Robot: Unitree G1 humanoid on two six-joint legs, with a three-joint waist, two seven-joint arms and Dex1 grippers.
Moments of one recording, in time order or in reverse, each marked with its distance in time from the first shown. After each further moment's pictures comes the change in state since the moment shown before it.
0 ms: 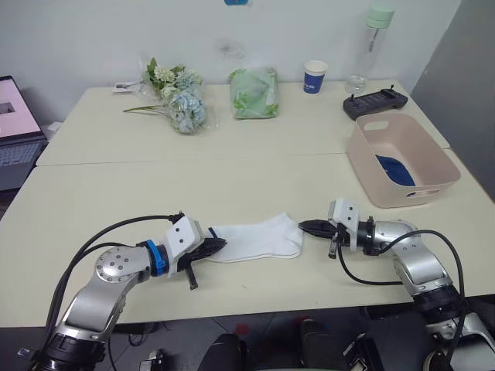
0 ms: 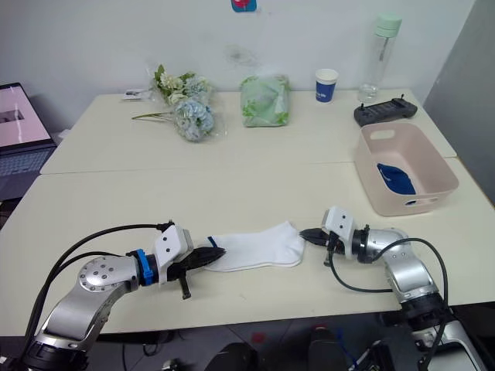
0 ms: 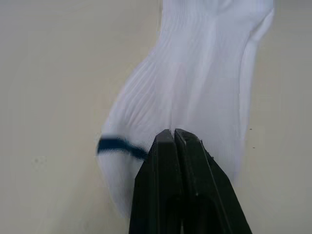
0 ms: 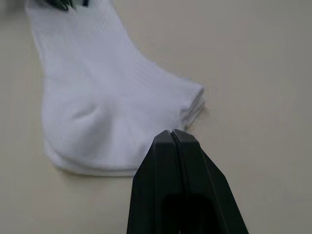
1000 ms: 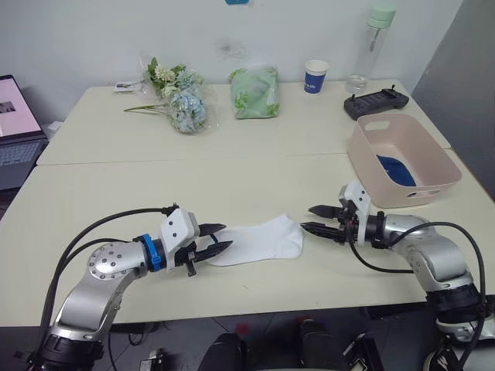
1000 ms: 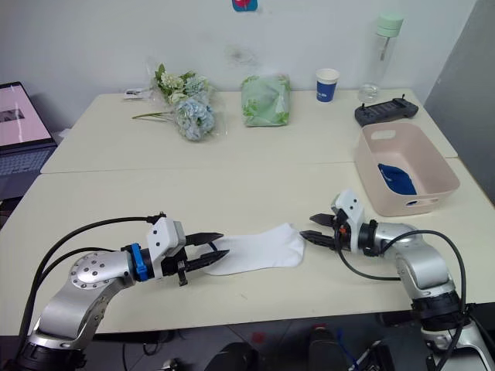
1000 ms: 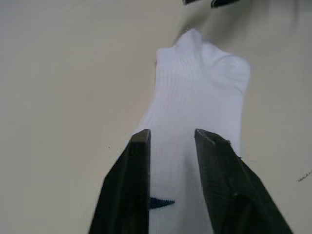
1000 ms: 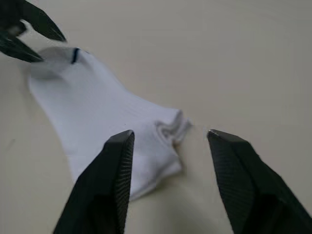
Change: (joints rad) left arm -0.003 -0.011 0.060 -0.071 -0.088 0.021 -0.002; right arm -0.002 -0.050 -0.079 -0.190 0.180 0.502 -0.151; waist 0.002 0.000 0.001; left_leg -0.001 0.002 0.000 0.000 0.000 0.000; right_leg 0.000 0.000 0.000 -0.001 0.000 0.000
